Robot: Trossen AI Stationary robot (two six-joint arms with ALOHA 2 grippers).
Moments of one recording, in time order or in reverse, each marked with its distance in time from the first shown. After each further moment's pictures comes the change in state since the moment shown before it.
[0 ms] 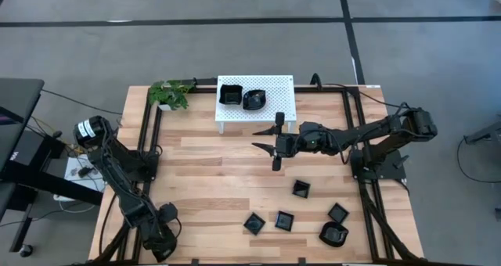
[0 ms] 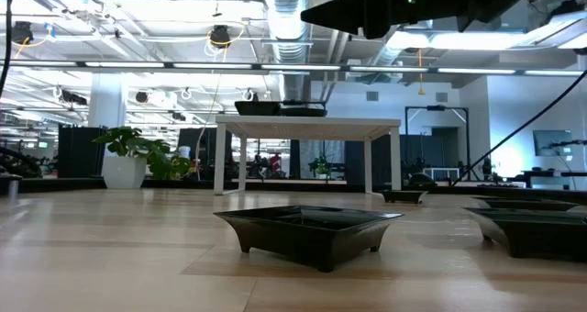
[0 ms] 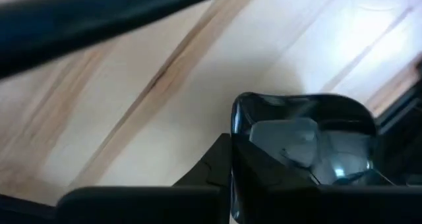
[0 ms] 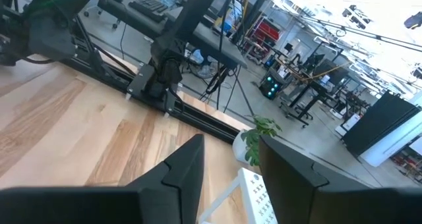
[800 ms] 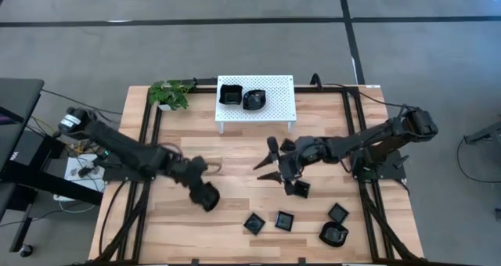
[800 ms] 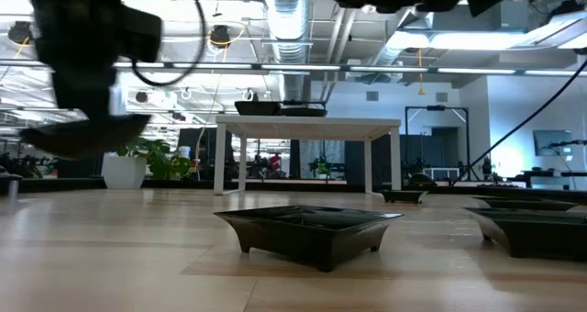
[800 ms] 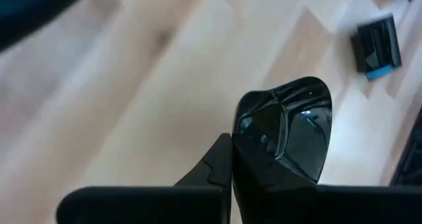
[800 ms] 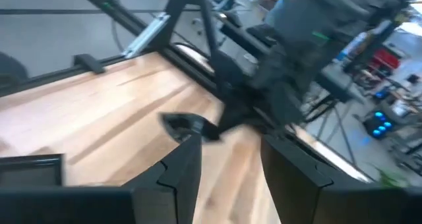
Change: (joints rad) left arm 0.748 -0.273 -0.001 -0.096 -0.117 0.855; right arm 0.144 0.000 0.046 -0.204 -0.263 -0.008
